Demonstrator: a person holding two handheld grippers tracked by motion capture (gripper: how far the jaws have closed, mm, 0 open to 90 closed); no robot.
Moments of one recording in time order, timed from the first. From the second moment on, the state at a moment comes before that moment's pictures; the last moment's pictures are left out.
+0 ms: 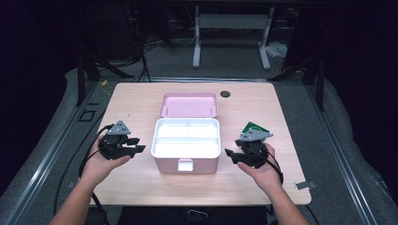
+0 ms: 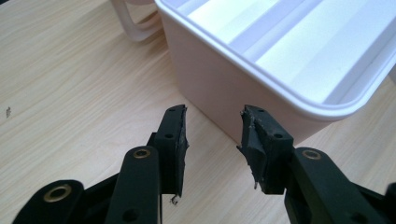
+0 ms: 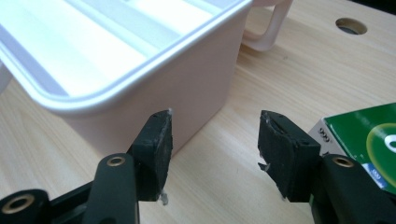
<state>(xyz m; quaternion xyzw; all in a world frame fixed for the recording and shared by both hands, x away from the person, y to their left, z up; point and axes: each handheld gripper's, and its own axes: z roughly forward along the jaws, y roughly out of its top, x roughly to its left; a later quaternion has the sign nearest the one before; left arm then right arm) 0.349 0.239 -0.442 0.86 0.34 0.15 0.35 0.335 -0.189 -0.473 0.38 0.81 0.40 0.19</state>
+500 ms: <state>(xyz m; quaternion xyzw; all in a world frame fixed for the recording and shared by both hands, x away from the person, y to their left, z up) 0.361 0.215 -0.424 0.88 0.31 0.12 0.35 0.343 -0.183 -0.451 0.39 0.80 0.42 0.18</state>
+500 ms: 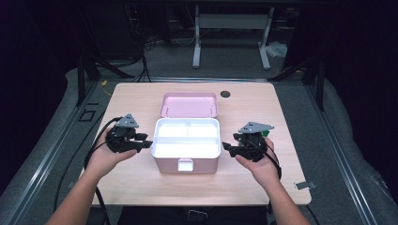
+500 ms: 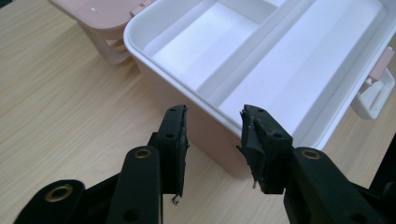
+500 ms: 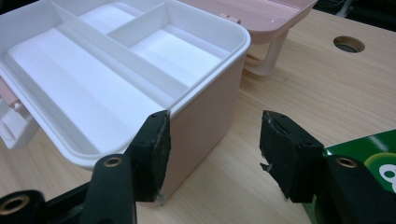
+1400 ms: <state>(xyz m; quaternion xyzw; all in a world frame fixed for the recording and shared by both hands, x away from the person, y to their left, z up) 0.365 0.195 -0.431 0.89 0.30 0.10 0.34 0.346 -0.158 -0.461 0.37 0.81 0.42 0.15</state>
